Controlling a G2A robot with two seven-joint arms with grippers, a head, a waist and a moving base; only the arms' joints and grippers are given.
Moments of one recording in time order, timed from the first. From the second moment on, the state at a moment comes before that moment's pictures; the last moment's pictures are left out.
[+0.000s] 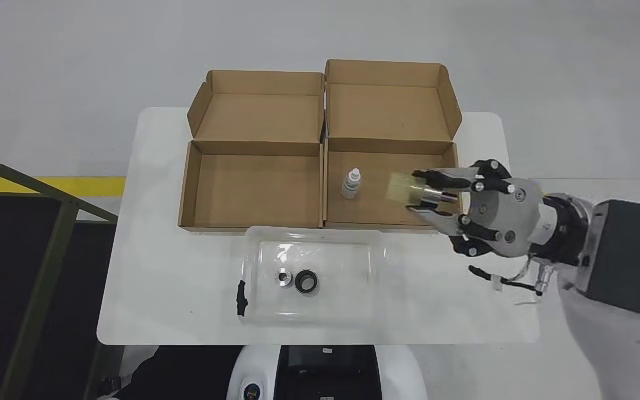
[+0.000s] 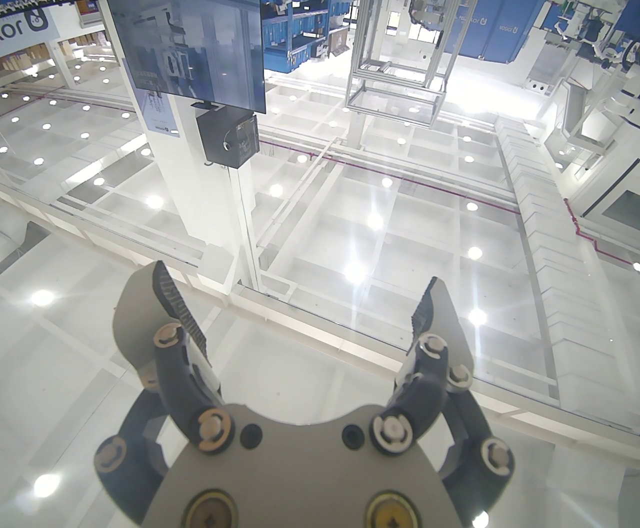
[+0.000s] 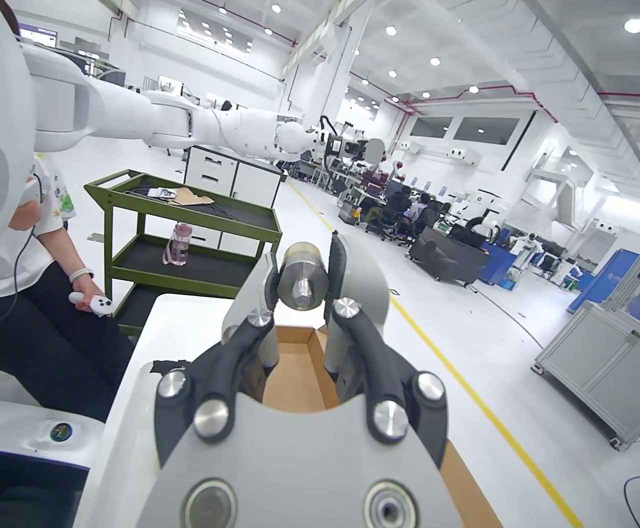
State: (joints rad) left arm -0.39 -0.34 -0.21 -1.15 3.07 0.45 0.08; right arm -1.08 -0.96 1.47 -2.16 -0.74 -0.90 0.06
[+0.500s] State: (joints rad) left arm -0.39 -0.34 -0.21 -1.15 3.07 0.45 0.08; right arm -1.06 -0.96 1.41 -2.07 -0.80 -0.91 0.13
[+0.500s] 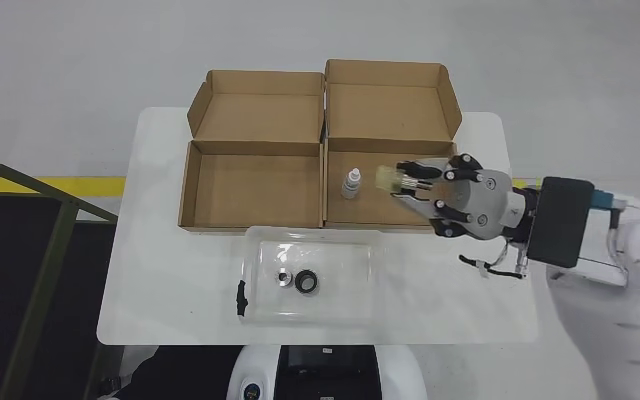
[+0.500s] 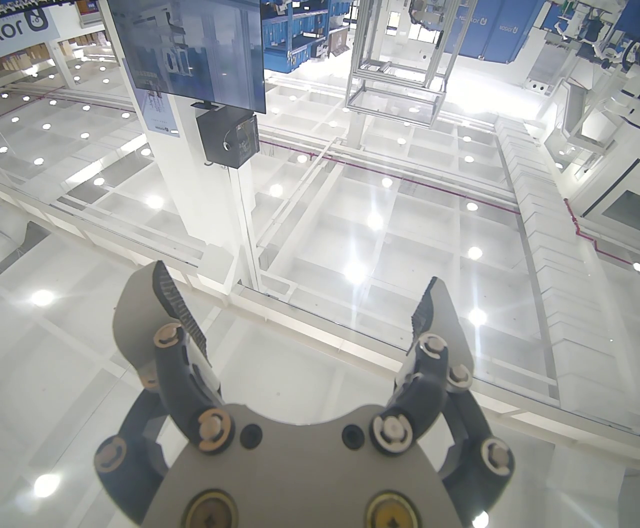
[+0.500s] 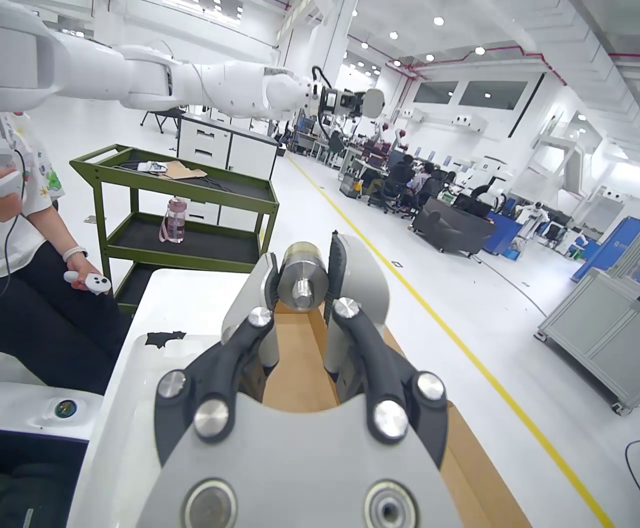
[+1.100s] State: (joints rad) left arm -0.39 -0.34 -0.21 -1.15 3.07 0.45 0.08; right arm -1.07 -0.97 1.32 -1.85 -0.98 -0.89 0.17
